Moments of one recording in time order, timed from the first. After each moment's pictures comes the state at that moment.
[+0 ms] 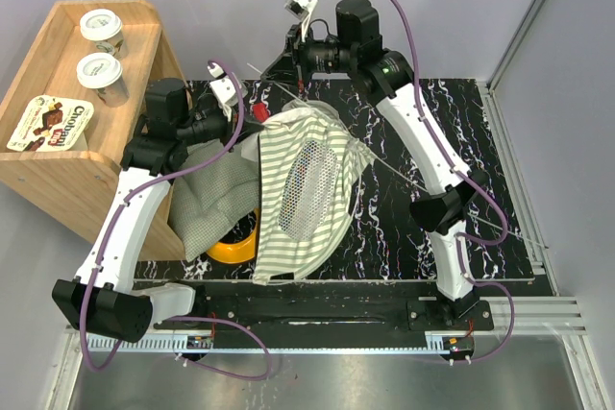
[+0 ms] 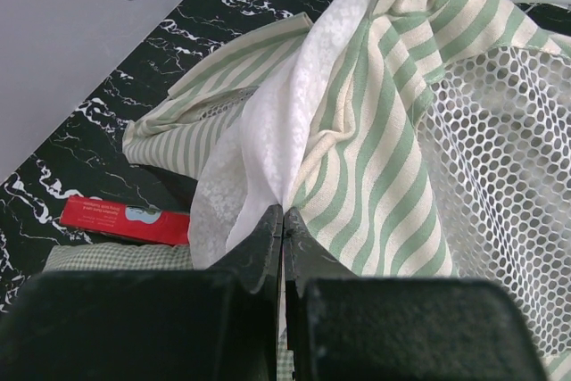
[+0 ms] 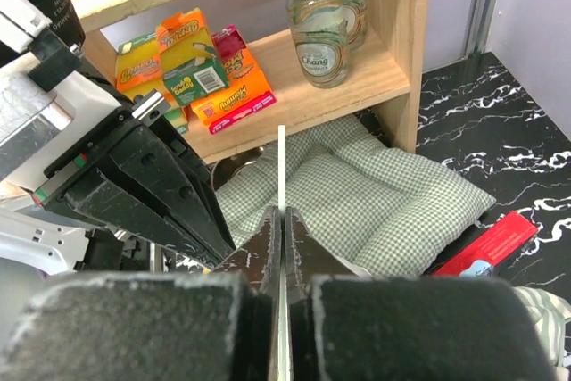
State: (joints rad) left arm -0.20 1.21 1.35 -0.49 0.80 0.31; right arm 0.62 2.13 2.61 -0.61 -0.77 0.13
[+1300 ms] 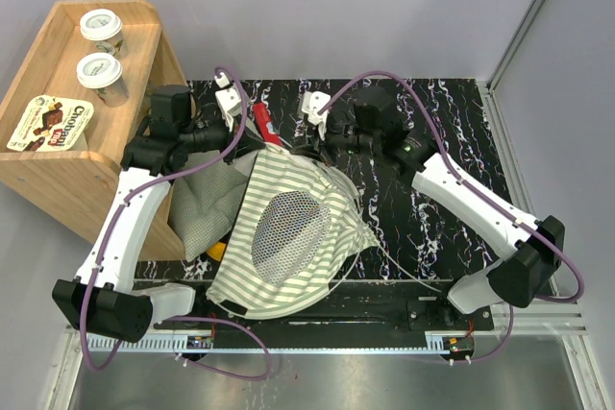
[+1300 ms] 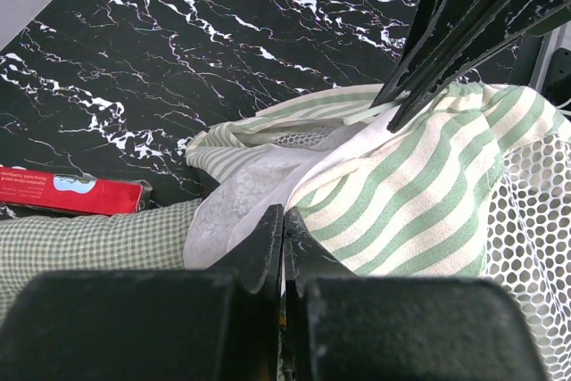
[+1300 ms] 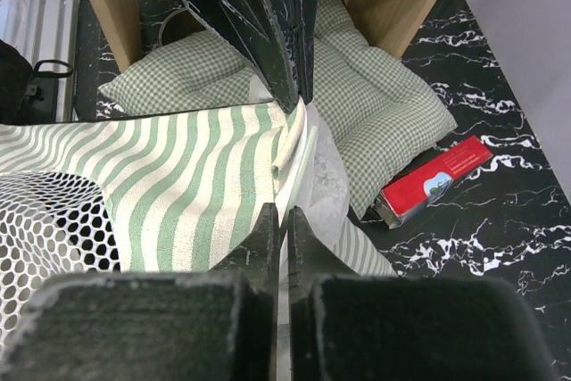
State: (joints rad) left arm -0.19 1.21 1.35 -0.66 0.86 0.35; right arm 0.73 1.47 1.45 -0.29 -0.58 -0.34
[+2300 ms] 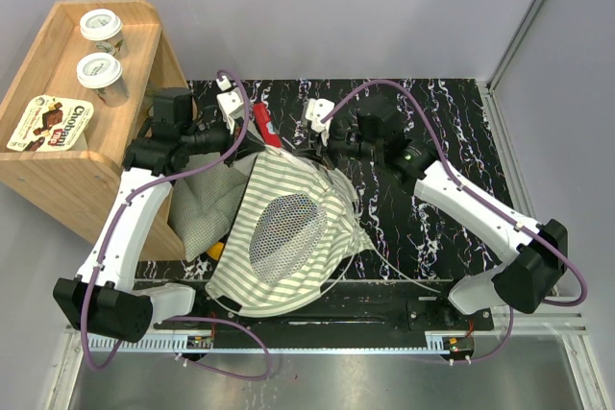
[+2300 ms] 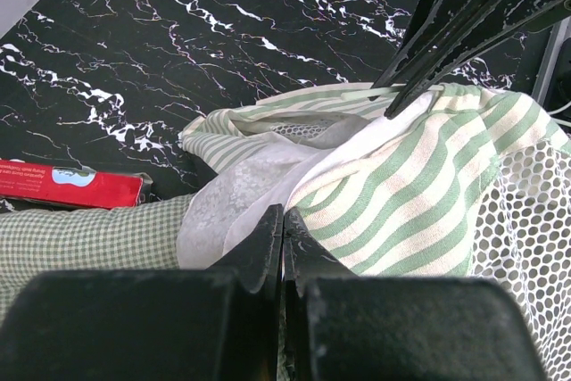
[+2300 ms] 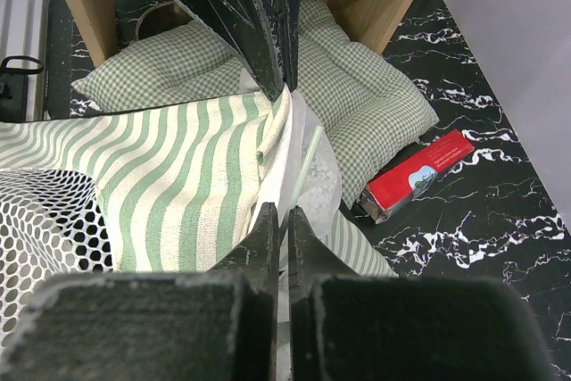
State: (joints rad) left arm -0.19 1.21 1.32 -0.66 0.85 0.37; right arm 0.73 1.43 1.34 -0.19 -0.54 -0.35
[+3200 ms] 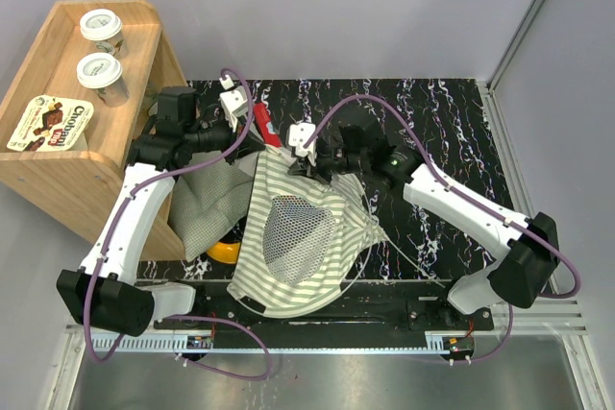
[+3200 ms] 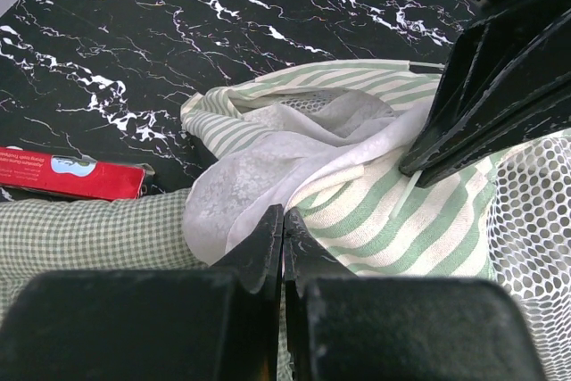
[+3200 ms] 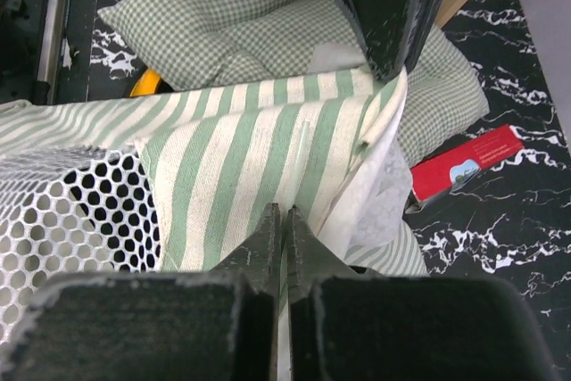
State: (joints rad) left arm -0.19 1.25 1.32 -0.65 0.83 0.37; right arm 0.80 1.47 1.34 -0.29 -0.54 -0.49
